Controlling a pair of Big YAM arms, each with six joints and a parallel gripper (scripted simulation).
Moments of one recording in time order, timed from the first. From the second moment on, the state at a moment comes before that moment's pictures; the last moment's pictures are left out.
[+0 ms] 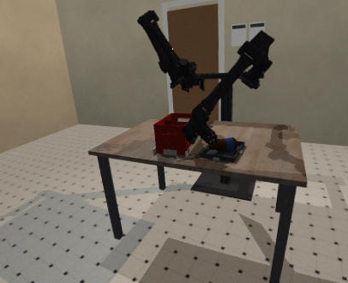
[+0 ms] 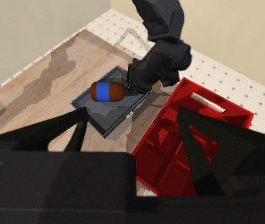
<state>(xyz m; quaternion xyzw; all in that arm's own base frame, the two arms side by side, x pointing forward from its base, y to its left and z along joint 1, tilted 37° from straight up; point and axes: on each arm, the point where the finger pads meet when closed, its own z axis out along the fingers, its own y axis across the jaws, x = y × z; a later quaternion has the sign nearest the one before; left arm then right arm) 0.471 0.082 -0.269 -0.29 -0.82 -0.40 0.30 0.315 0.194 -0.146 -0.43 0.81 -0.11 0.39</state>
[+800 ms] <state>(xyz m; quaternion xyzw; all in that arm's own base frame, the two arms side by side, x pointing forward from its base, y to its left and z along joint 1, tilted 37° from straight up) 0.470 0.085 -0.275 -0.30 -0.82 -0.38 0.29 0.315 0.194 -0.146 -0.43 0.81 -0.11 0.39</state>
